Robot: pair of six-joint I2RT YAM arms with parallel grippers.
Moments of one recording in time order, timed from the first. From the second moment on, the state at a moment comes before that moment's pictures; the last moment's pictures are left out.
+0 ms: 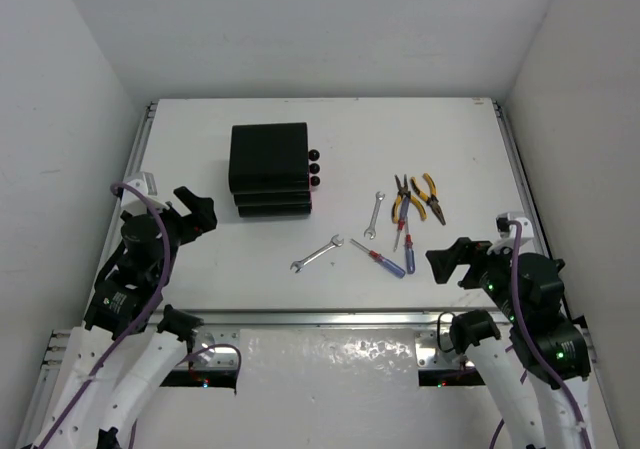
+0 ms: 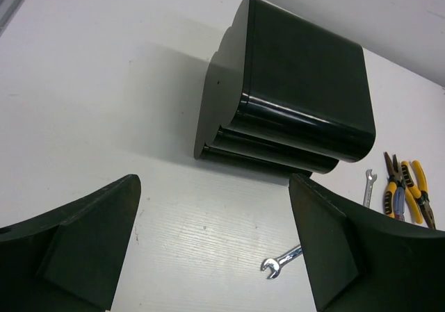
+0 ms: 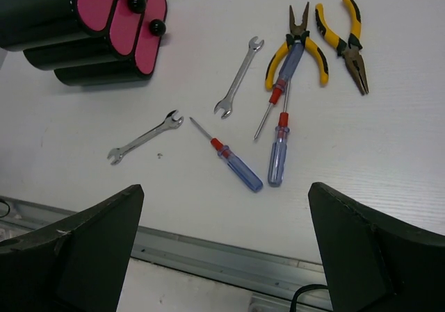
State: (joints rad) left arm -0.28 0.47 0.77 -0.63 -0.37 -0.51; right arm 0.22 0.21 0.73 -0.90 -0.08 0.33
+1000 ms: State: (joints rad) left arm -0.28 0.46 0.77 -0.63 -0.35 -0.51; right arm 0.23 1.60 0.70 0.62 -0.61 0.97
